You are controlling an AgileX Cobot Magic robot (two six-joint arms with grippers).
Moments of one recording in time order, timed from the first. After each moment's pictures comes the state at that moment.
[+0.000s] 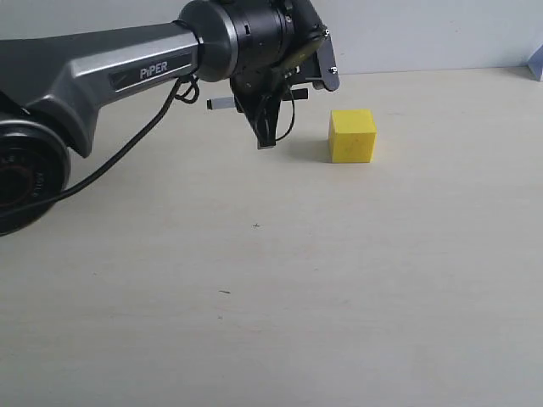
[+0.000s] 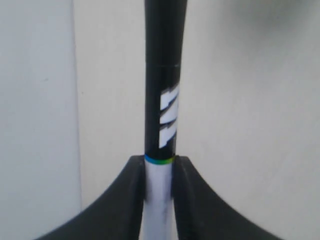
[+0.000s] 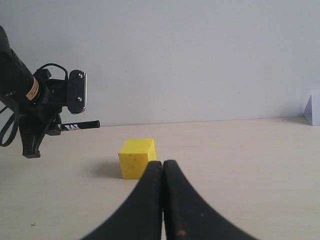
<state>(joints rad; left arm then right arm) -0.77 2.41 -2.11 0.70 1.05 0.34 0.05 0.01 0.00 0.06 0.14 0.04</state>
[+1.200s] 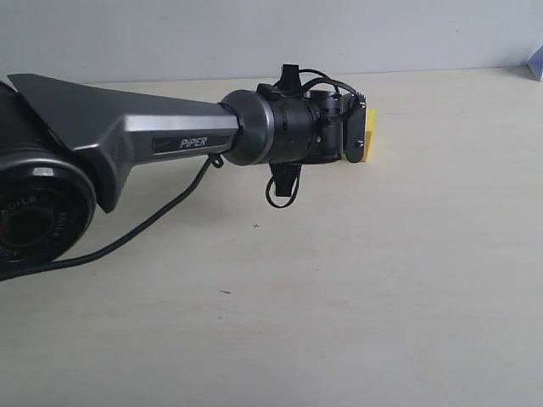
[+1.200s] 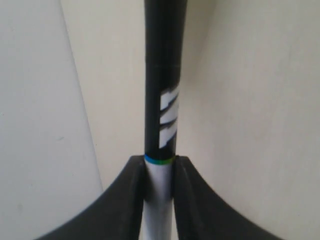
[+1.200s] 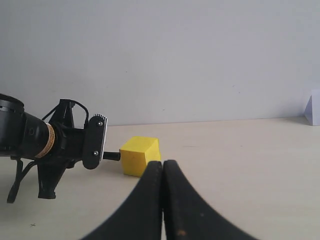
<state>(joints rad) -0.88 2.43 -1.85 1.04 0.83 0.08 0.05 0.01 0.00 0.06 0.14 0.04</state>
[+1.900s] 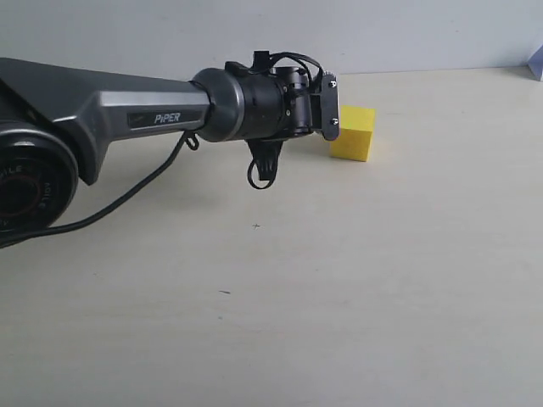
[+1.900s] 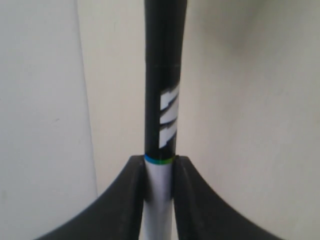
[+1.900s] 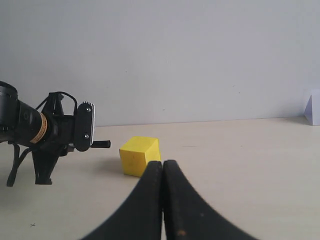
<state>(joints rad) -0.80 2.42 -1.86 1.01 0.77 0.08 0.05 0.01 0.00 0.06 0.14 0.04</state>
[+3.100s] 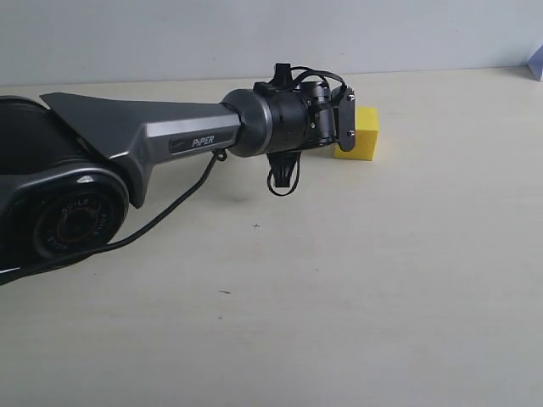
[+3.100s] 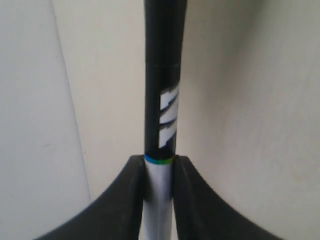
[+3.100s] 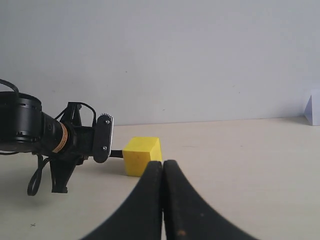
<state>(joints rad) -0.82 2.54 -2.03 0.96 0.83 0.16 0.05 0.01 0.00 0.06 0.14 0.04</state>
